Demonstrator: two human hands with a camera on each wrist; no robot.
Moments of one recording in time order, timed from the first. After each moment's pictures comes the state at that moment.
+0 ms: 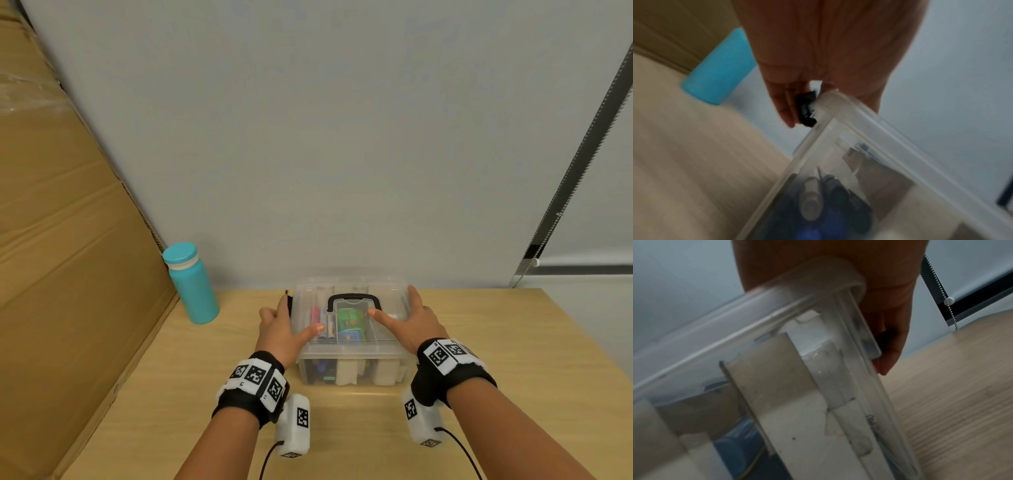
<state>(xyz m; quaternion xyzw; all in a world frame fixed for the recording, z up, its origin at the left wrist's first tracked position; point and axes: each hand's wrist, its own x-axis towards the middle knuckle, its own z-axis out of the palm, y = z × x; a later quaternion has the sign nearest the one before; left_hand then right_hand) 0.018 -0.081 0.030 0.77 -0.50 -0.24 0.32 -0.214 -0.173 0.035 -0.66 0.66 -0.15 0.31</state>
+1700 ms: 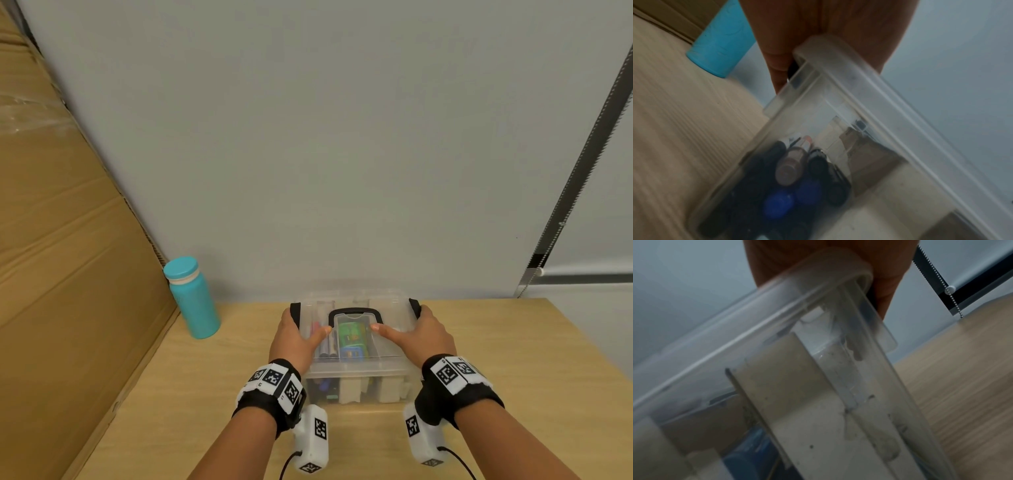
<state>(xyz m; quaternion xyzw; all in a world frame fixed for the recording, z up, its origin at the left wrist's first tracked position) 0.008 -0.105 0.016 0.75 -0.44 -0.25 0.42 -0.216 -0.177 0.030 -0.65 0.67 -0.24 0.27</state>
